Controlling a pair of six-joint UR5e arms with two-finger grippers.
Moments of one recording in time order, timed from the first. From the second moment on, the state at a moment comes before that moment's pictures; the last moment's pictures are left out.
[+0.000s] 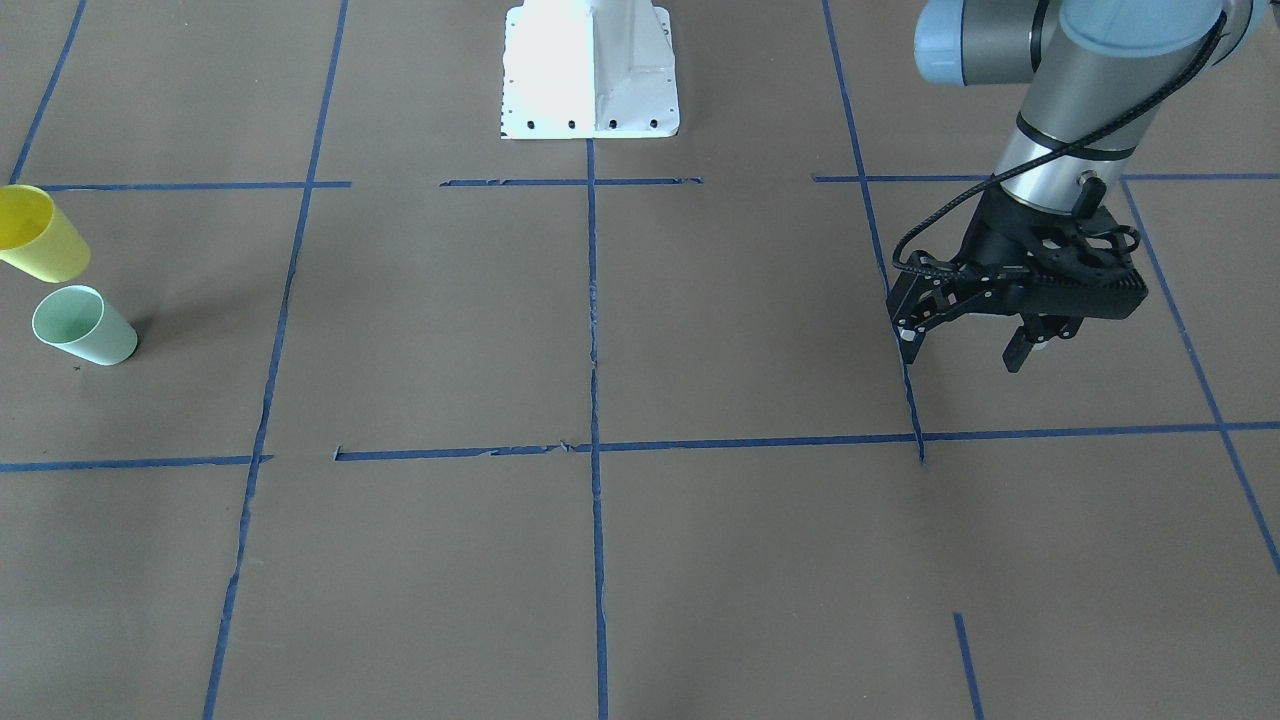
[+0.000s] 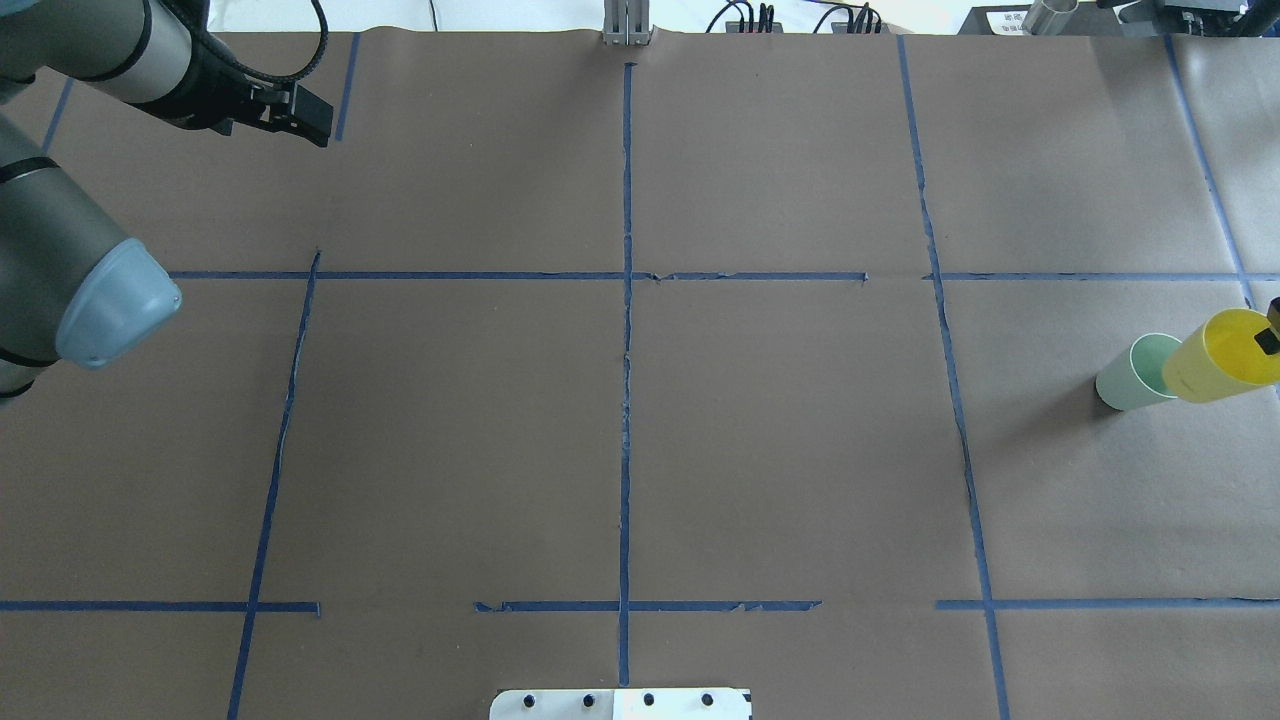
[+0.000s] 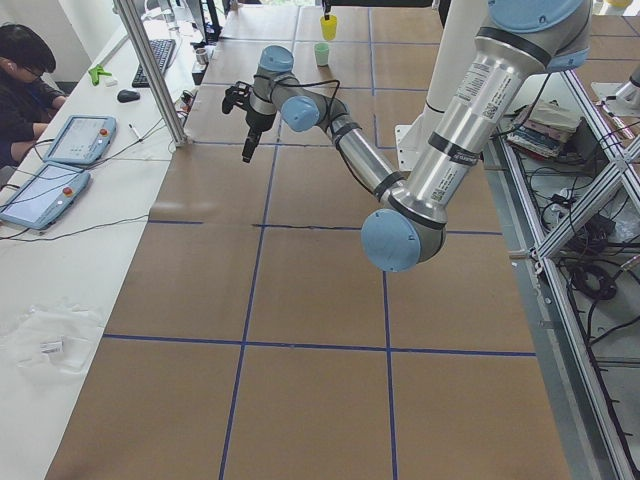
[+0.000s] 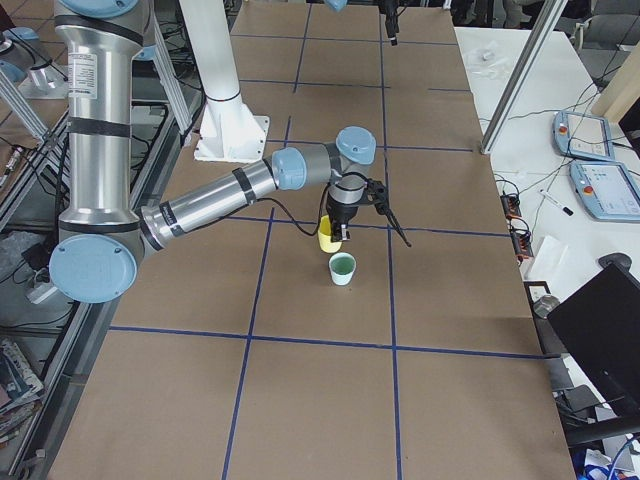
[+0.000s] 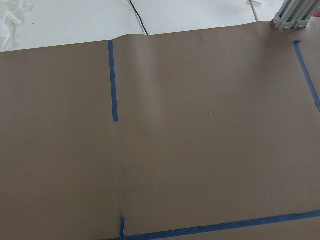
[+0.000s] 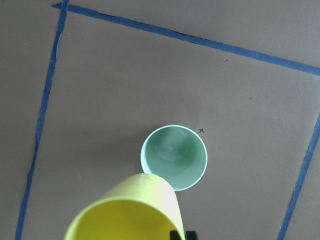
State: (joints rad) left arm -0.98 -2.06 -1.86 -1.63 -1.94 -0.80; right arm 1.23 -1.63 2.03 -1.78 2.30 0.13
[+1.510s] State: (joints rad) left arm -0.97 -2.06 -1.88 -1.63 -1.94 -0.80; right arm 1.22 -1.57 1.87 -1.72 2.30 0.13
